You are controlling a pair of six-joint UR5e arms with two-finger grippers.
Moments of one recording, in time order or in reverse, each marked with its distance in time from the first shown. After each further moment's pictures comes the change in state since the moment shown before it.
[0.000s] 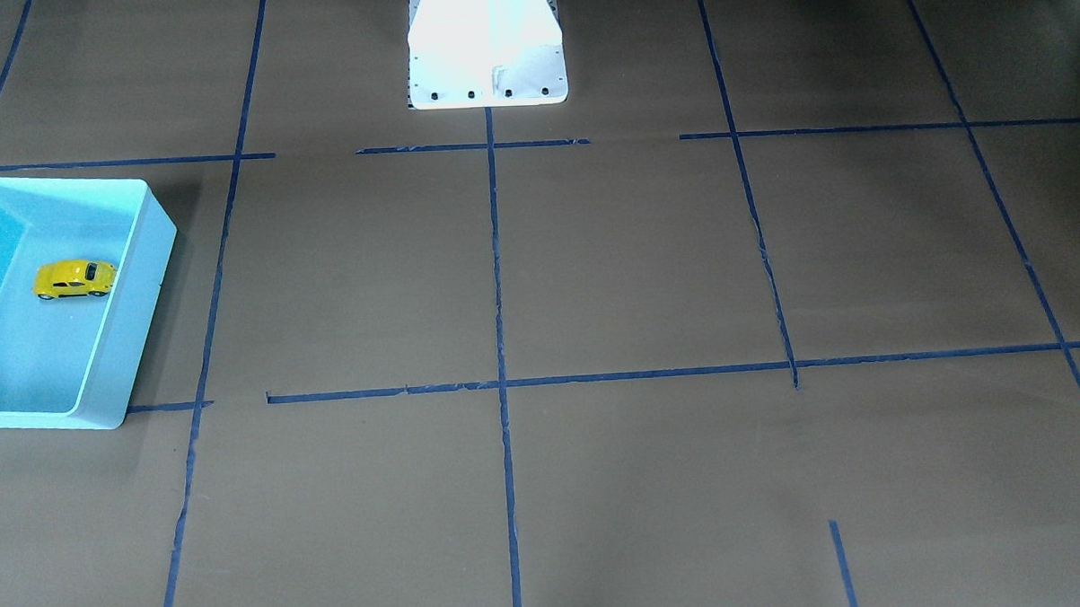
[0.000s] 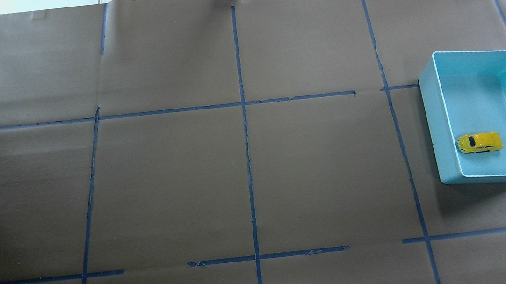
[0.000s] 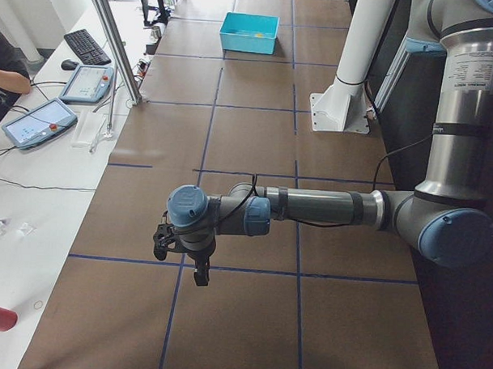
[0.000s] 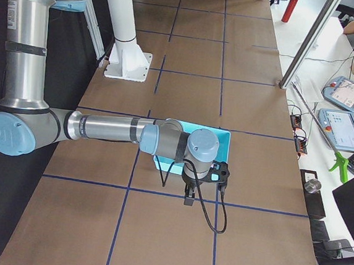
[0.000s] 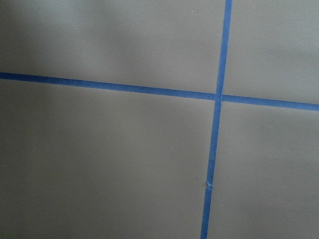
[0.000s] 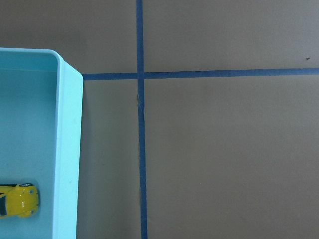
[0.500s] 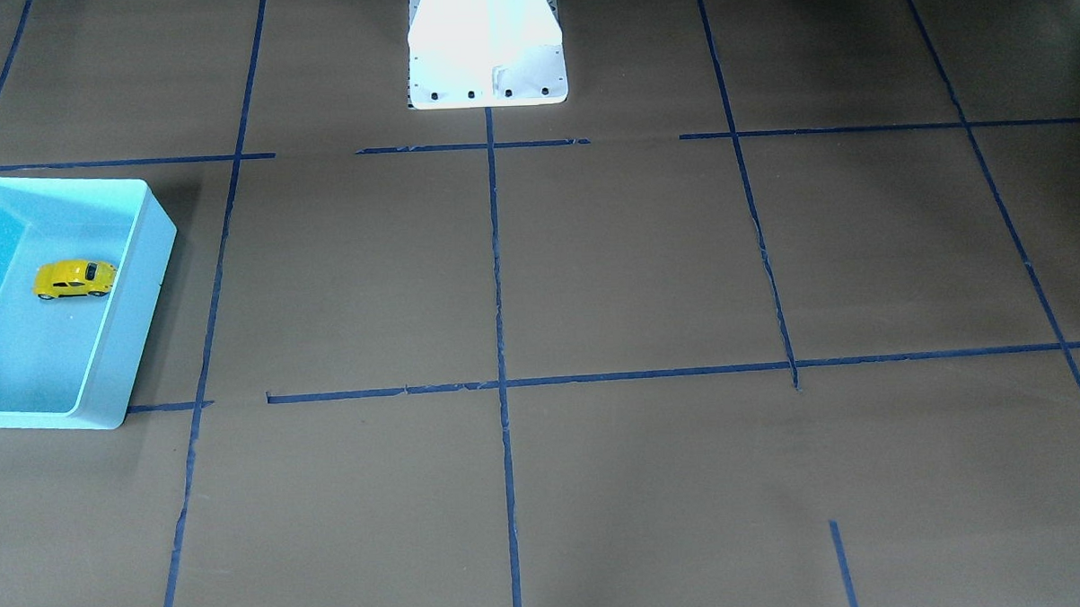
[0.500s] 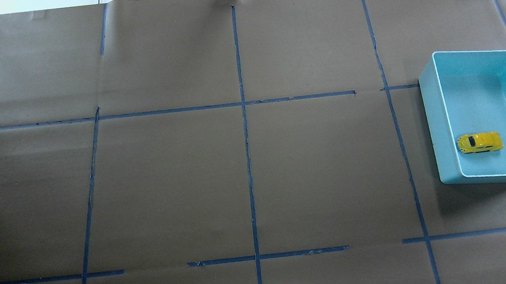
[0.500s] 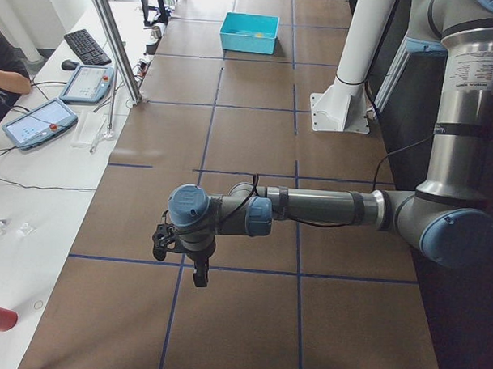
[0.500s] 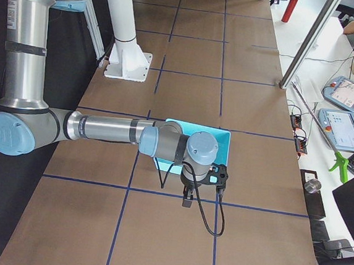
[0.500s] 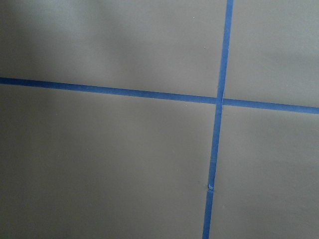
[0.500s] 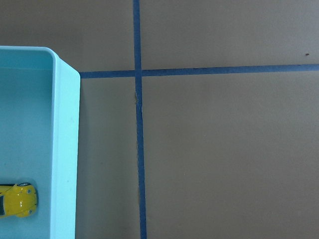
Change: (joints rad) left arm -0.002 -0.001 -0.003 -0.007 -0.006 0.003; right arm 0.000 -0.002 -0.006 -0.001 0.002 0.004
